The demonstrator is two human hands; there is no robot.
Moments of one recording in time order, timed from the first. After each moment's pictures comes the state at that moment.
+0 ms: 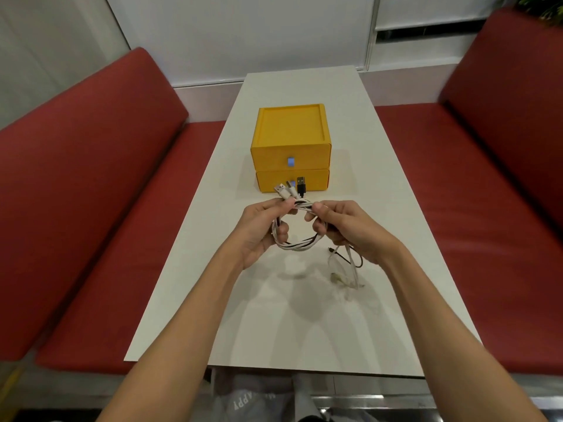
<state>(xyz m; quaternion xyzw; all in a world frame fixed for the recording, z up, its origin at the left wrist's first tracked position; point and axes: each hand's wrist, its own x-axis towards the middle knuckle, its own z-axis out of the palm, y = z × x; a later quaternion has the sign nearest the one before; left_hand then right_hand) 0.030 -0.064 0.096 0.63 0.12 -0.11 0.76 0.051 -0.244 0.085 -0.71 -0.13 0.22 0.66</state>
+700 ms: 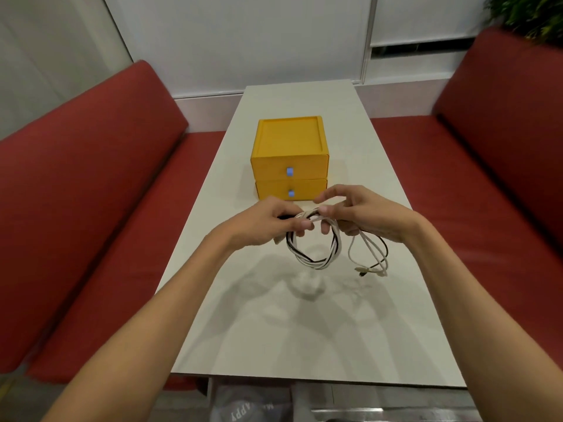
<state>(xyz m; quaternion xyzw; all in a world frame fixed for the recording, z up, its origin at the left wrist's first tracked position) 0.043 -0.055 0.129 0.87 -0.18 -0.15 0.43 0.067 -0.269 0.130 -0.76 -0.19 0.27 0.56</state>
